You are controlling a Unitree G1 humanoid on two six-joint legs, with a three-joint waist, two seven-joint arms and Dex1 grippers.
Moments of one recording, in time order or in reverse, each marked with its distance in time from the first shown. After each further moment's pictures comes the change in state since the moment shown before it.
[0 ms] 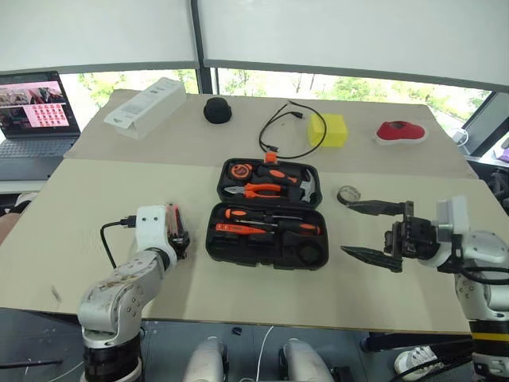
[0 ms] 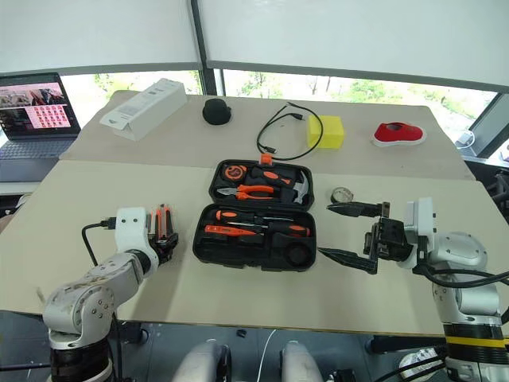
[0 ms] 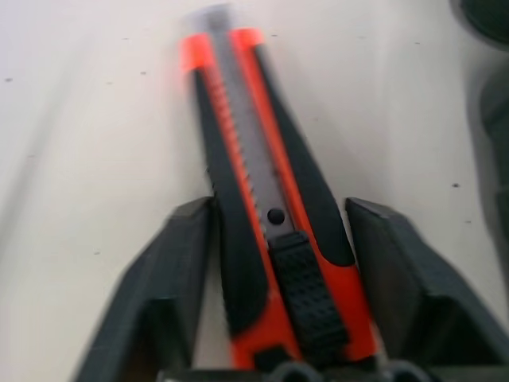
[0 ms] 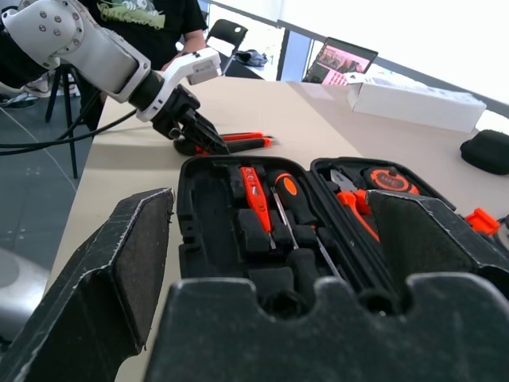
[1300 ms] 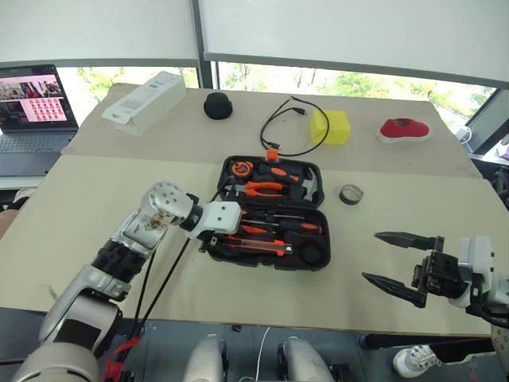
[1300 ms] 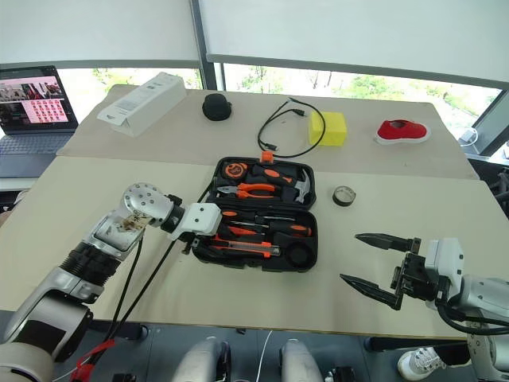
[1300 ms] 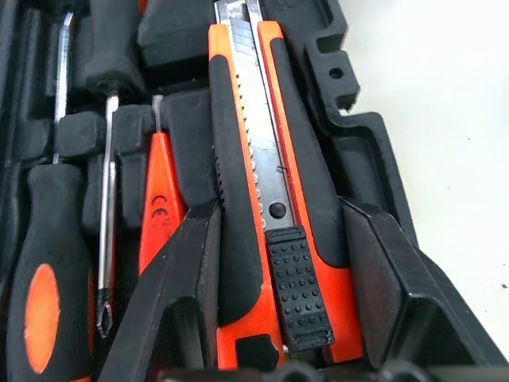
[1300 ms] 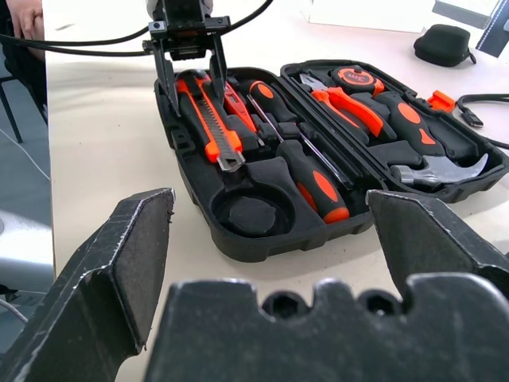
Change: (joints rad) left arm -0.604 0.359 -0.653 0.786 0.400 -1.114 -1.556; right arm 0.338 -0.030 -0.160 -0.144 -0.038 -0.030 -0.113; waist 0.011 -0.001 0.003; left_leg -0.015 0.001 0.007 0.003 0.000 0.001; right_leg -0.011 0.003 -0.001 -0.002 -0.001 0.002
